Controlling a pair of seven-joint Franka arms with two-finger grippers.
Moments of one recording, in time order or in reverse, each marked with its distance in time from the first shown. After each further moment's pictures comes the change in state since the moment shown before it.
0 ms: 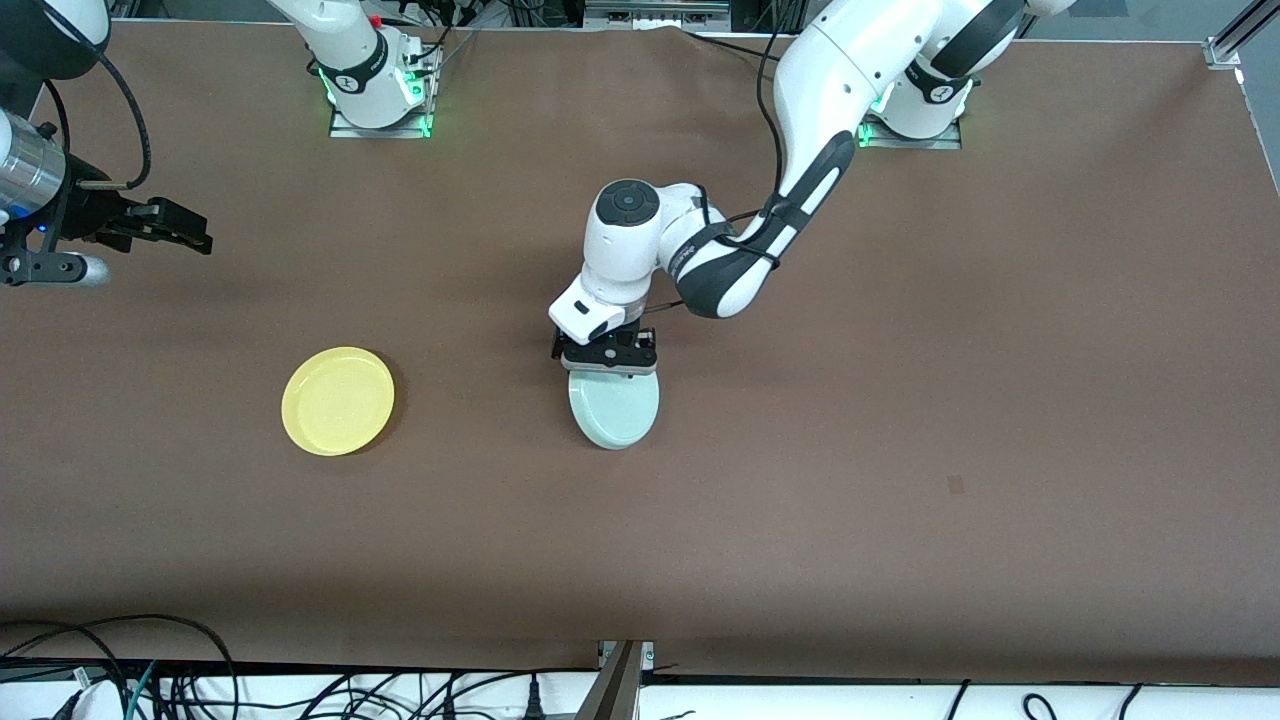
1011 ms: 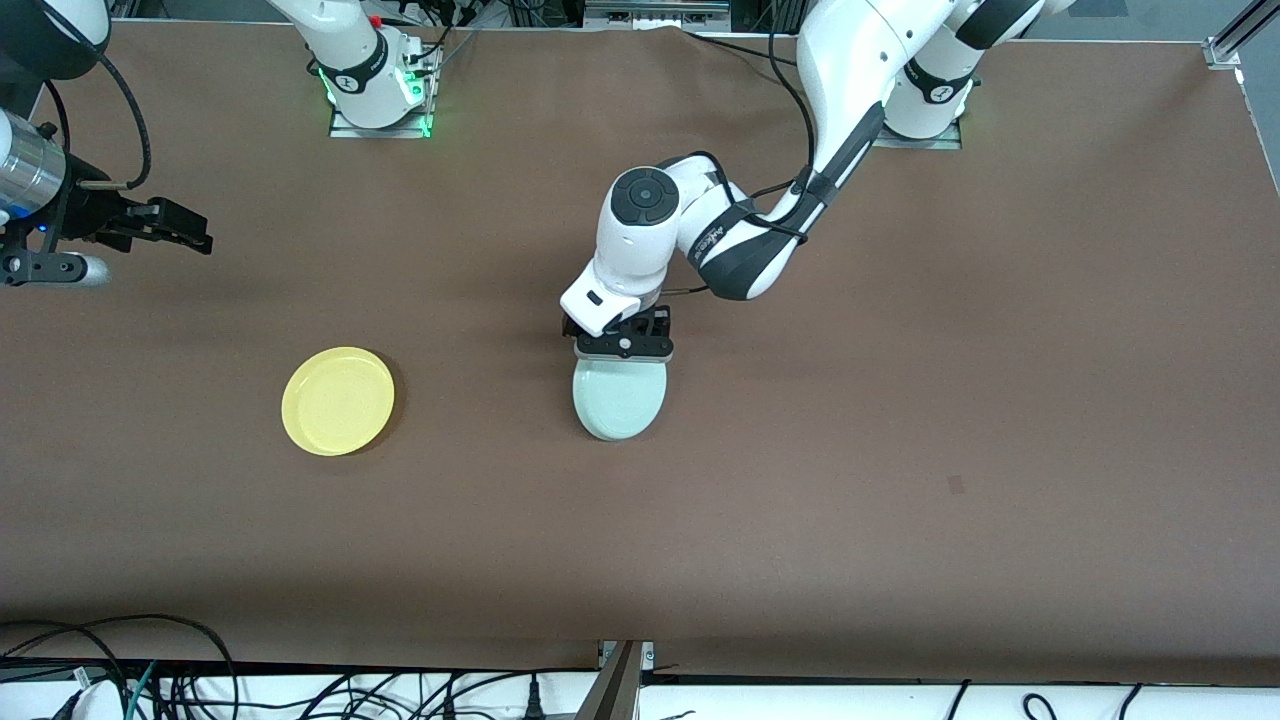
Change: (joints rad) left arm 0.017 -0.092 -0.026 -0.054 -0.260 -0.111 0.132; right arm 0.000 0.001 -0.001 0.000 0.000 -0.001 0.001
